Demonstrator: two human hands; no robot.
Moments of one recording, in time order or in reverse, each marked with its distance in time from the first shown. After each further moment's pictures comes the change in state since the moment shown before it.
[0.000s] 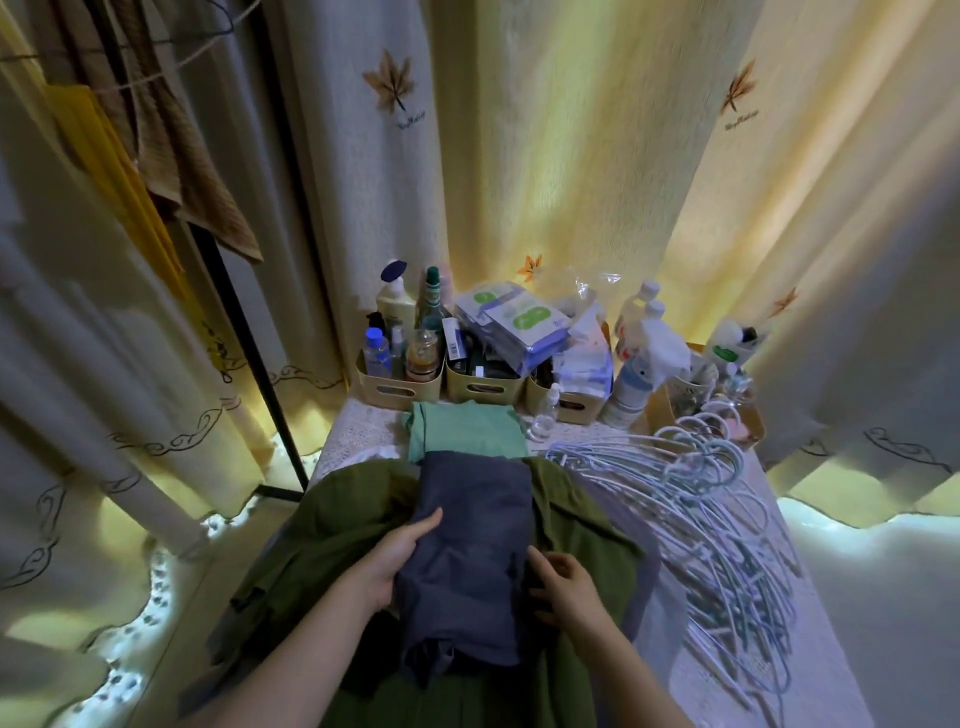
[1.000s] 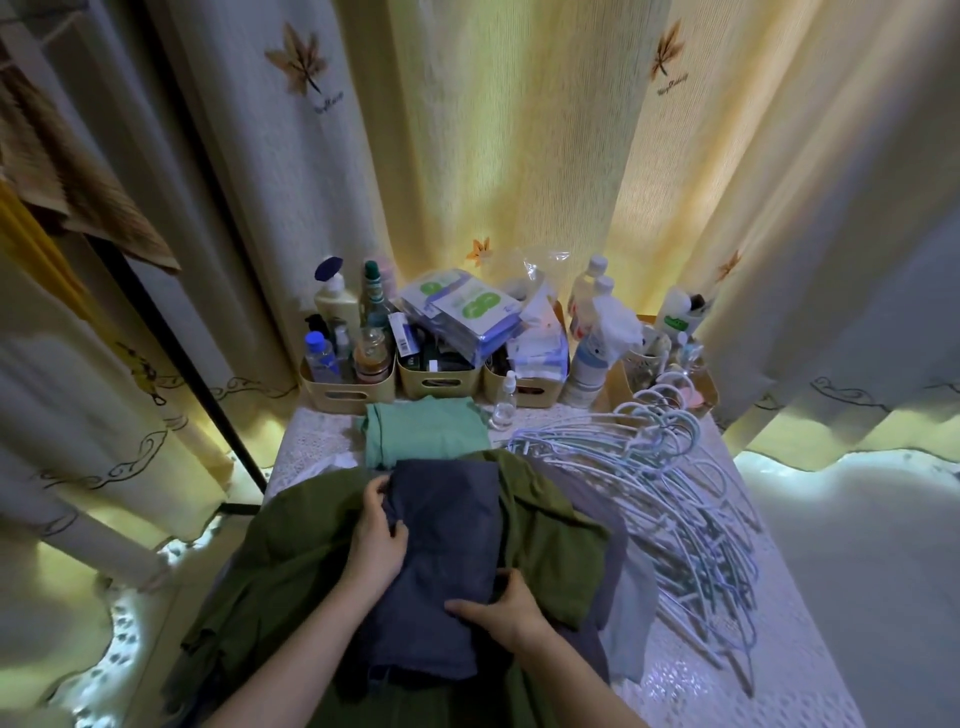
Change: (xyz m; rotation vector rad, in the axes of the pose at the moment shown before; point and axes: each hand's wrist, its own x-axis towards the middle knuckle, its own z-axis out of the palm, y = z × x) left_hand 0.034 -0.003 0.007 1.005 0.486 0.623; right_hand 0.001 0.022 0.021 -0.110 -0.135 0.025
